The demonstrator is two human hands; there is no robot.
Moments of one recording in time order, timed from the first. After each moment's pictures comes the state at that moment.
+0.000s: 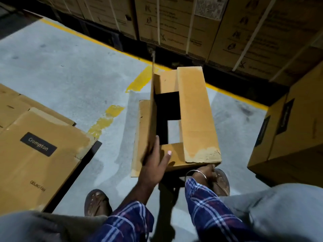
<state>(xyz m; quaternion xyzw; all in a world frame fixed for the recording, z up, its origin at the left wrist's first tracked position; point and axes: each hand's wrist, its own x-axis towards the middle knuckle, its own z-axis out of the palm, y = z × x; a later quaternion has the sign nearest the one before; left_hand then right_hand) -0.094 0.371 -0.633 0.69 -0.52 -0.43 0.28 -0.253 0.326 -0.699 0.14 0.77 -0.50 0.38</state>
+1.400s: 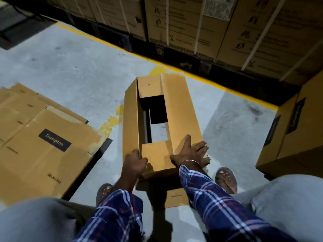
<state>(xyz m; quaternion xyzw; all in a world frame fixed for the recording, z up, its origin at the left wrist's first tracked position) -0.013 0.380 -0.615 0.83 -0.39 -0.38 0.13 -0.196 0.319 -0.638 -0.54 0.77 0.08 0.31</state>
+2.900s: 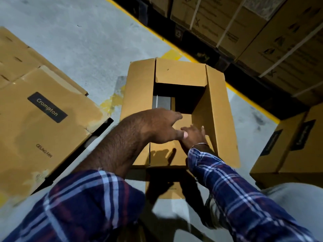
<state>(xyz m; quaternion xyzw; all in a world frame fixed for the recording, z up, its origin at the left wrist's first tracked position) 0.031 0.324 -0.449 0.59 -0.70 -0.39 -0.03 -0.175 0.245 -0.678 -0.78 0.58 0.12 0.20</state>
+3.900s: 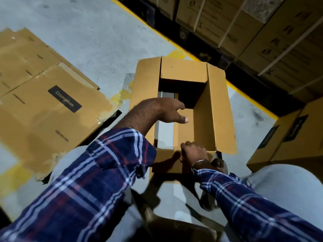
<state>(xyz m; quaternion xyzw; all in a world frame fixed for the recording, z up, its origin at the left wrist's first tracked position) 0.018 0.336 -0.447 0.60 -0.69 -0.39 -0.05 -0.193 0.367 -0.635 -0.83 0.48 0.24 0.10</state>
